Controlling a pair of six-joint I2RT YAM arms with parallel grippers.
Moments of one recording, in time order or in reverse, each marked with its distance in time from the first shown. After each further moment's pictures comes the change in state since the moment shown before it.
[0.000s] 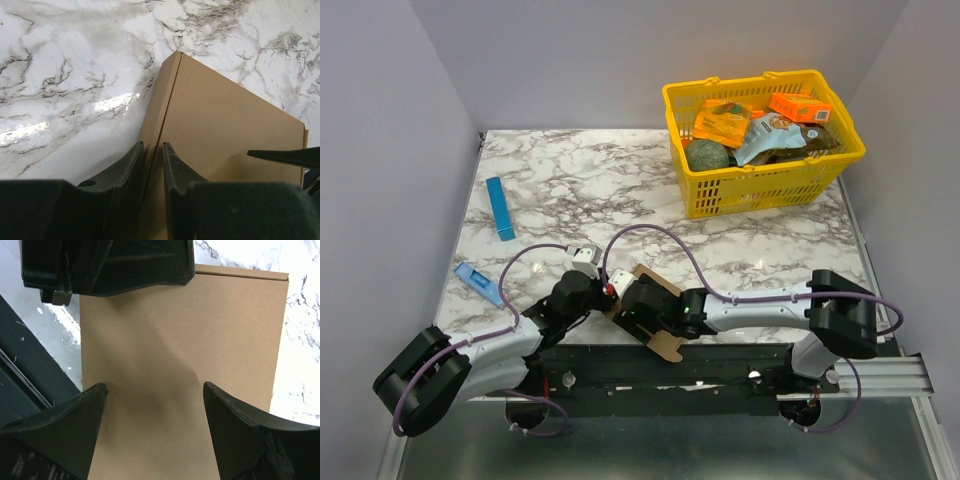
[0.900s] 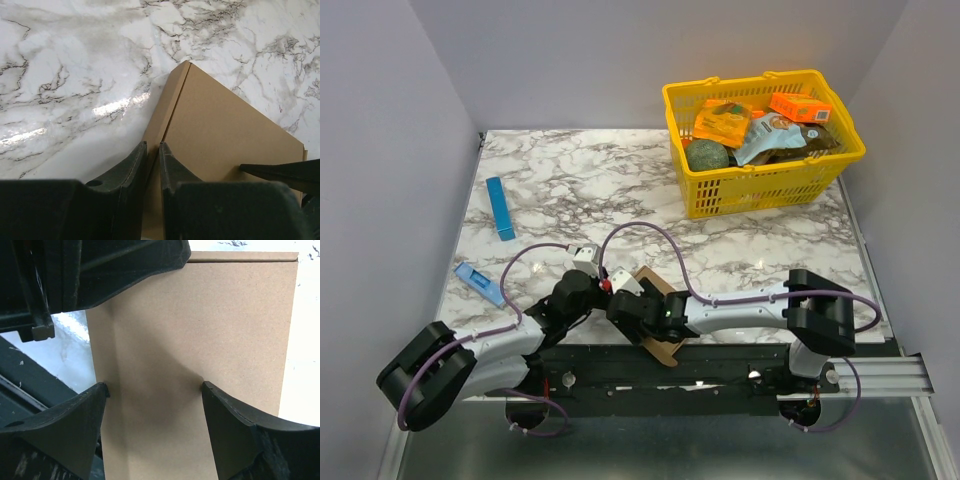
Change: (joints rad) left arm 0.000 0.034 0.000 0.048 0.002 0.002; right arm 0.028 0.119 0.119 -0.155 0.111 0.255
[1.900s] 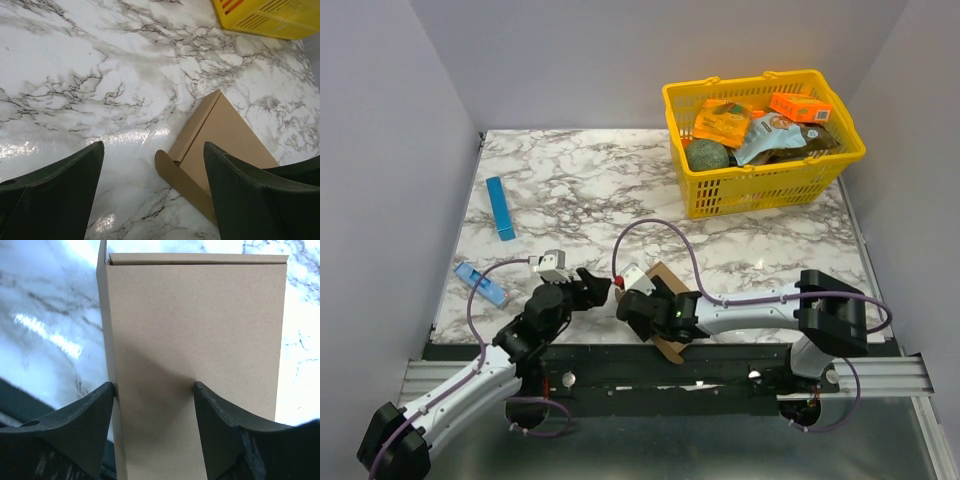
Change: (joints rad) left arm 0.068 -0.561 -0.080 -0.351 -0.149 -0.105; right arm 0.001 -0.043 -0.072 0.031 0.107 0.059
